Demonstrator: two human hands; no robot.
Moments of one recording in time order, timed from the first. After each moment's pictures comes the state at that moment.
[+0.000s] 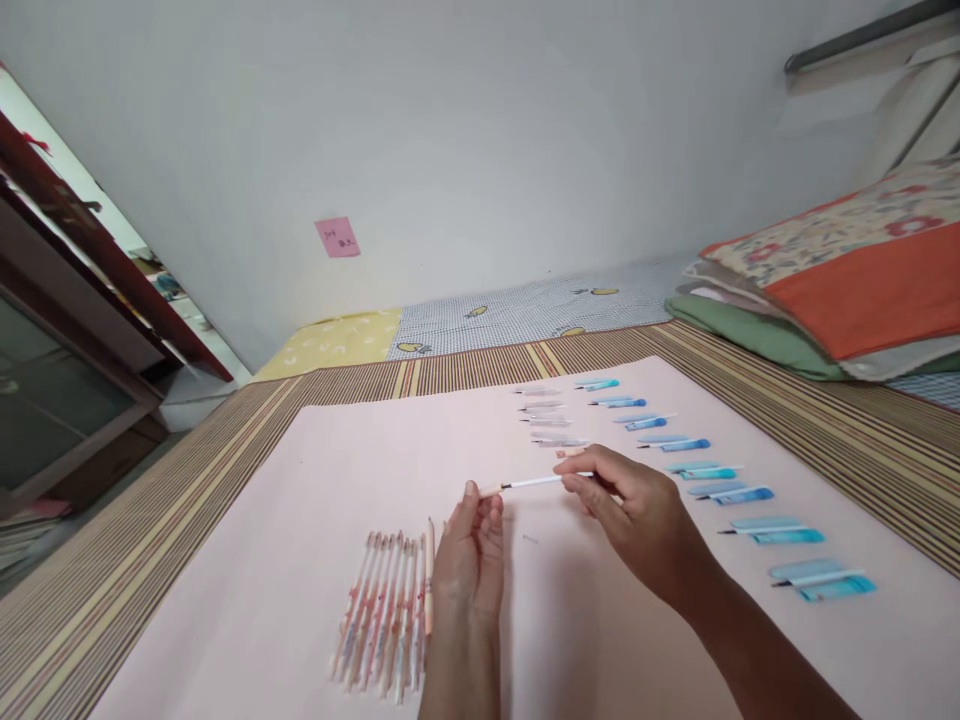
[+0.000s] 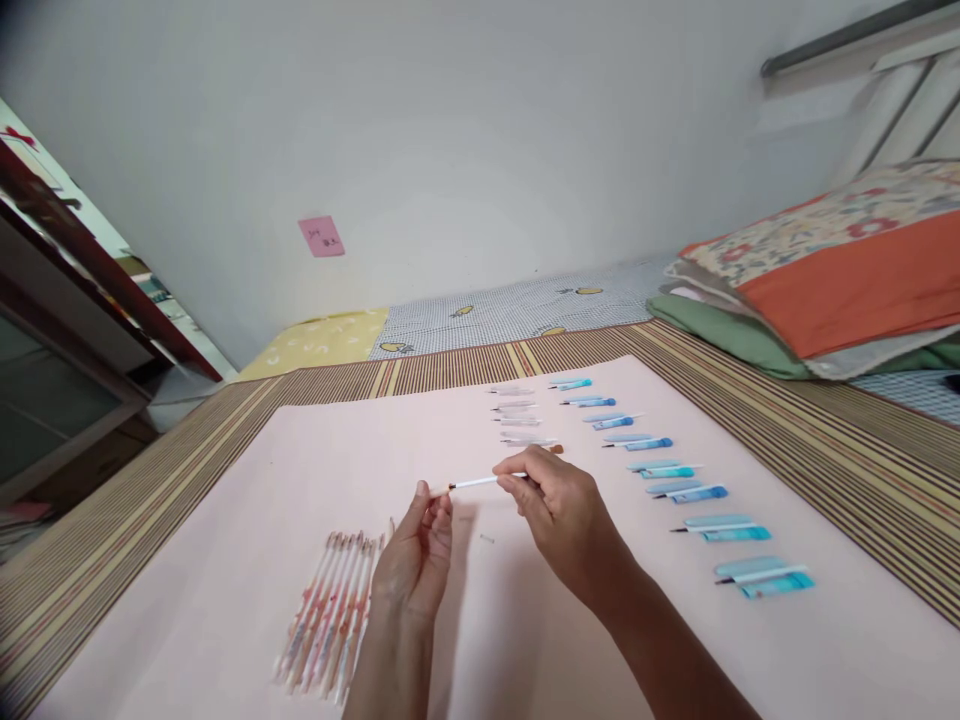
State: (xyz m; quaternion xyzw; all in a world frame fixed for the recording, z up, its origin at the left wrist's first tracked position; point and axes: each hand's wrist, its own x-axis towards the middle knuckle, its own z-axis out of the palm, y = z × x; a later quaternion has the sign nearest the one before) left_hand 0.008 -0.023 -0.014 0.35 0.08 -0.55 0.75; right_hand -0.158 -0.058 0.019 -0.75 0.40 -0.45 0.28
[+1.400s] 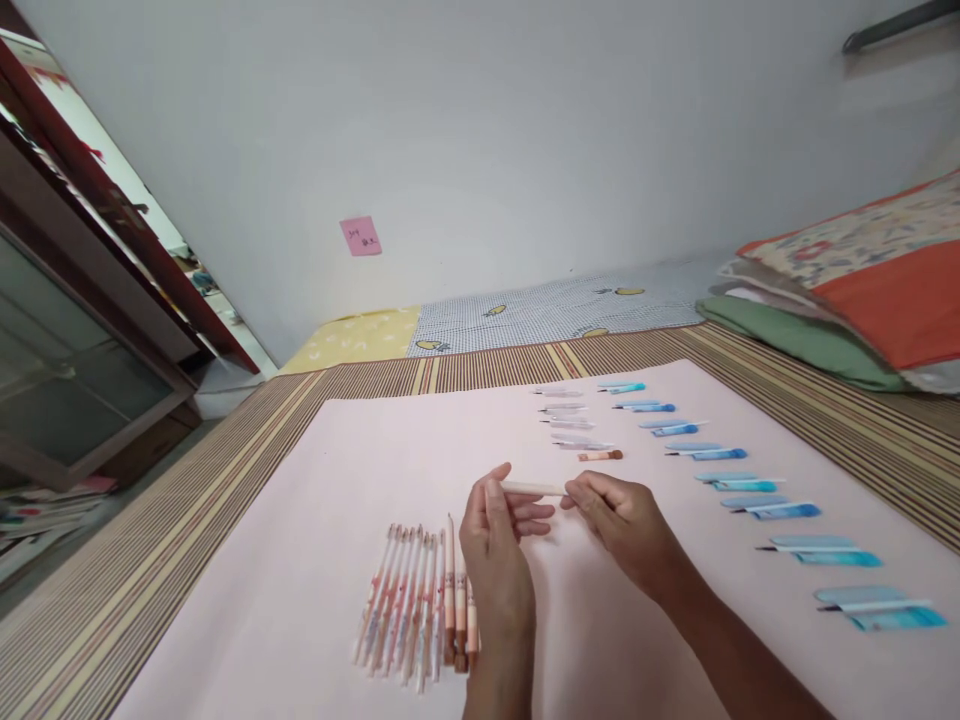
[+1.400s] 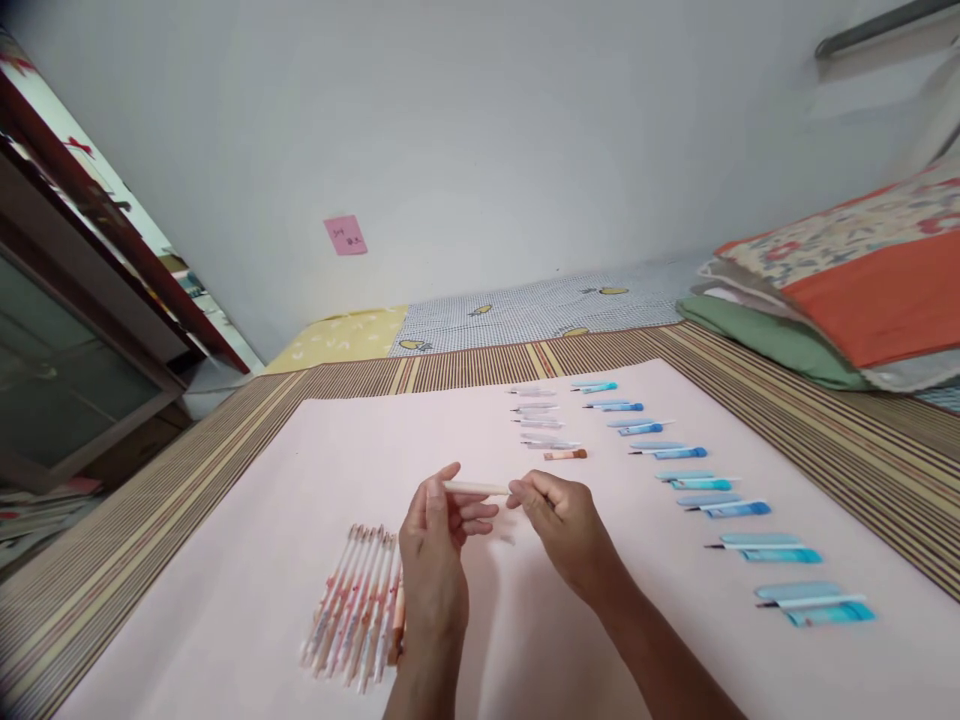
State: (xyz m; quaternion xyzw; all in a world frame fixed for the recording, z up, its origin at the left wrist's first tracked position) left_hand -0.005 -0.010 -0.016 0.49 -0.25 -0.39 0.74; right_hand -0.136 -0.066 -0.019 -0.68 0.44 -0.38 0.44
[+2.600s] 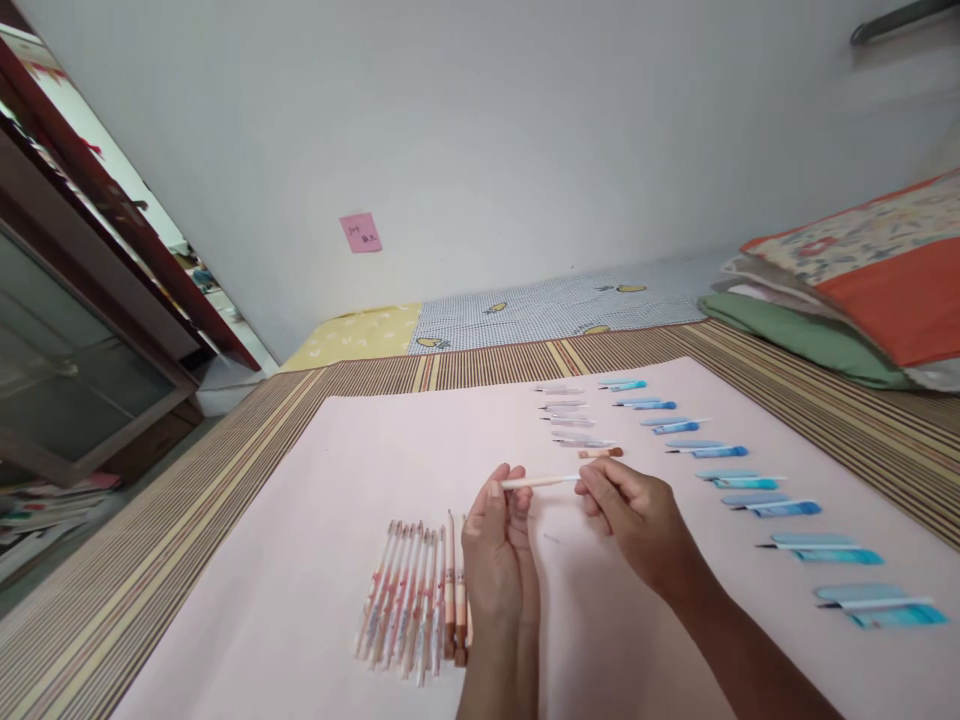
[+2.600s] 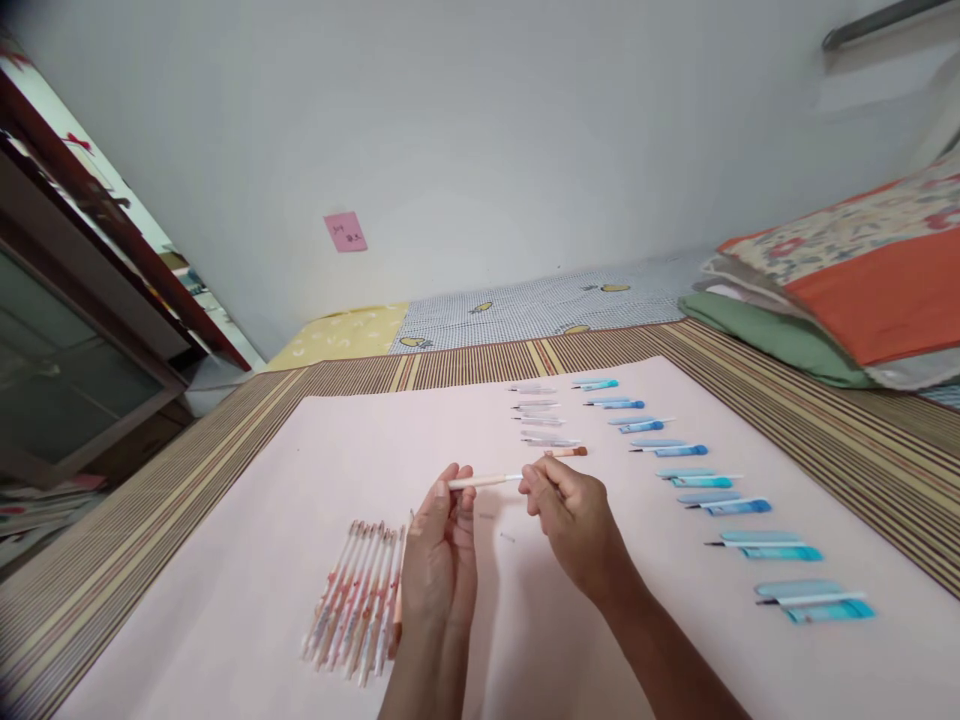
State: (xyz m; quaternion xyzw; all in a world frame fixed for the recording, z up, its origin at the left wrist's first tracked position) left_hand -0.009 -0.017 -0.017 0.33 -0.03 -0.48 0.81; right_hand -0.139 -0.063 -0.012 -0.65 0.44 -0.45 0.43
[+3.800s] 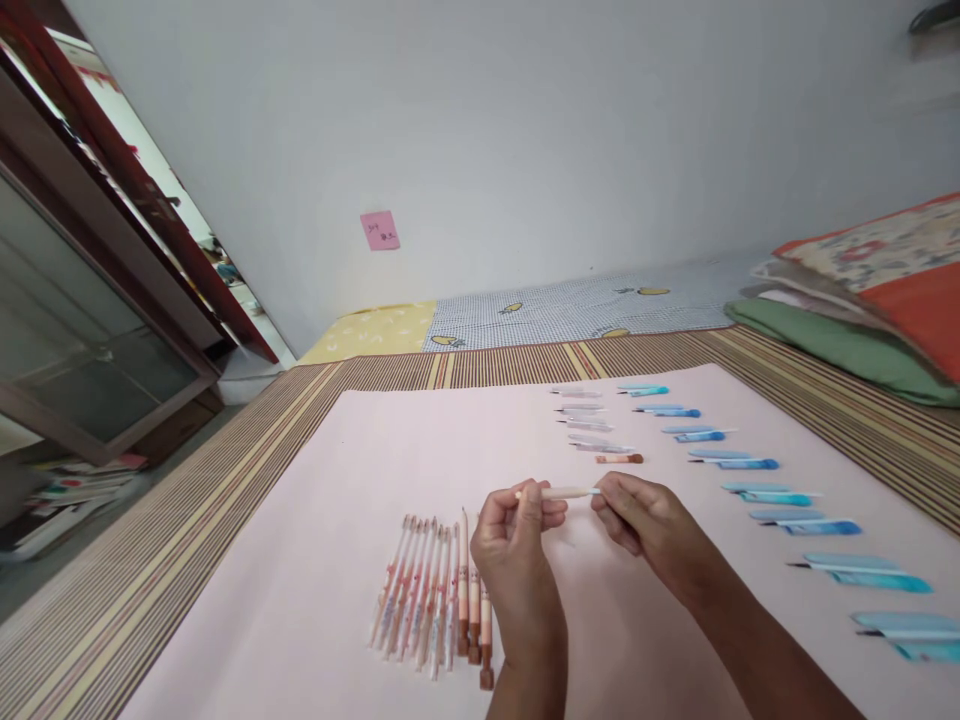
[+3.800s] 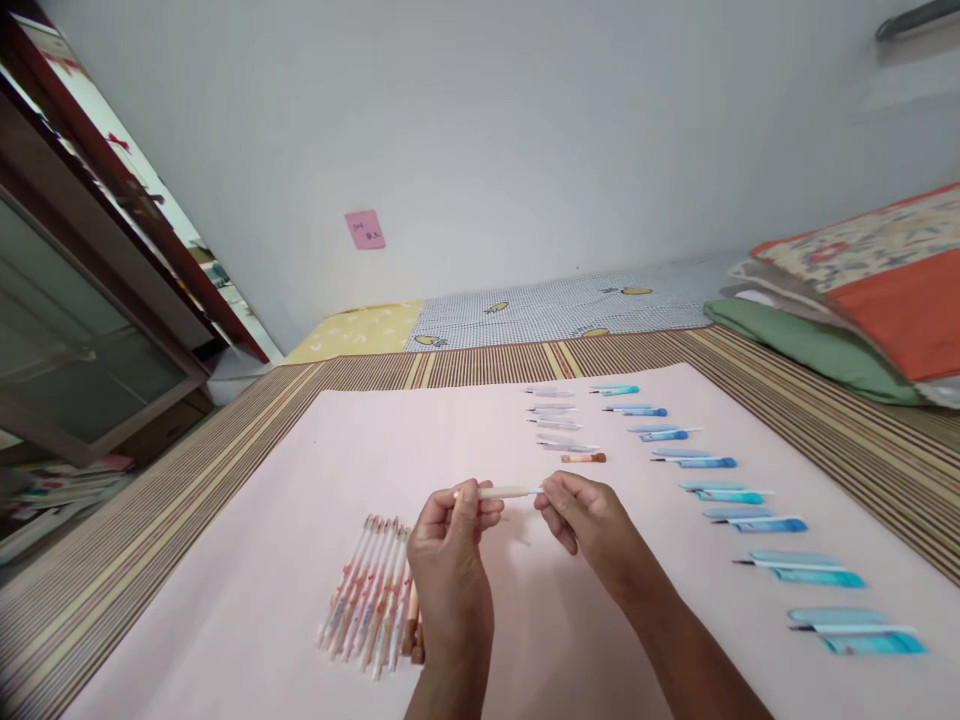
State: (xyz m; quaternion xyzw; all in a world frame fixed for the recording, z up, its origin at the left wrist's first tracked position) left_hand -0.019 -0.005 -0.006 0.49 -0.16 -0.33 0.79; right_hand -0.142 -0.071 -0.026 -0.60 0.37 -0.39 0.59
